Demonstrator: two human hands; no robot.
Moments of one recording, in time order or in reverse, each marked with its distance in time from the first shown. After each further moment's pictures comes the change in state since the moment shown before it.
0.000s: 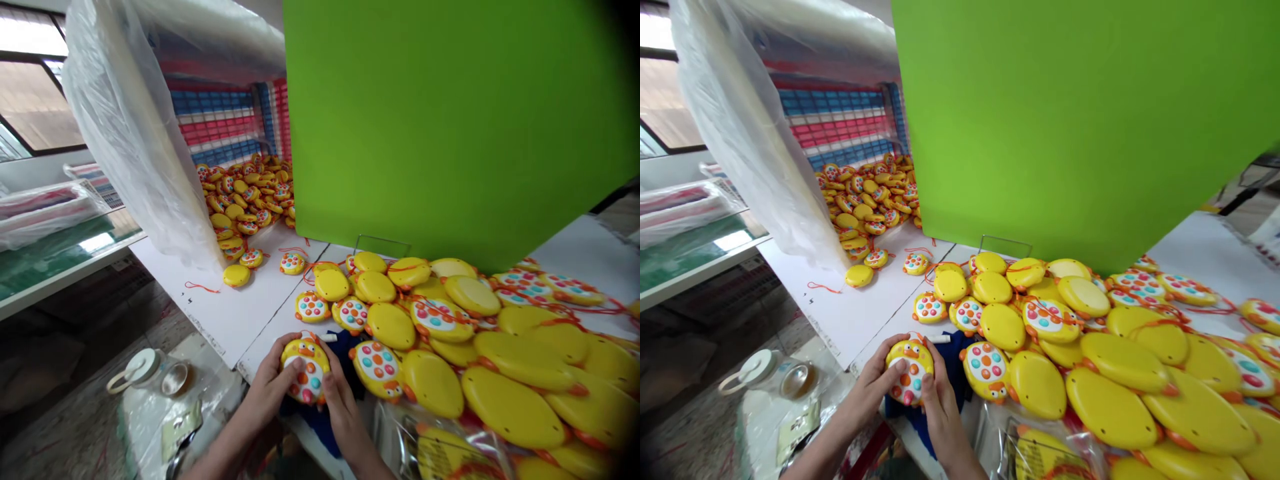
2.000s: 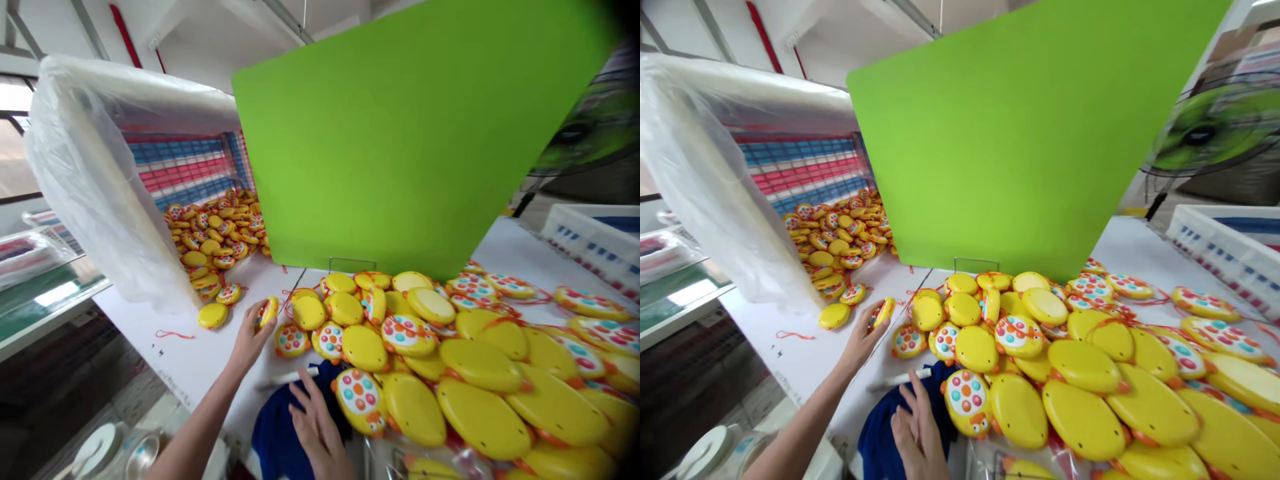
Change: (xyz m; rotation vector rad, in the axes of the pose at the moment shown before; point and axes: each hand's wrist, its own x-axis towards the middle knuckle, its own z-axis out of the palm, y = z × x) left_hand 0.135 0.028 -0.041 0.864 0.266 0.426; right_hand 0.019 0.029 0.009 0.291 0.002 -0.129
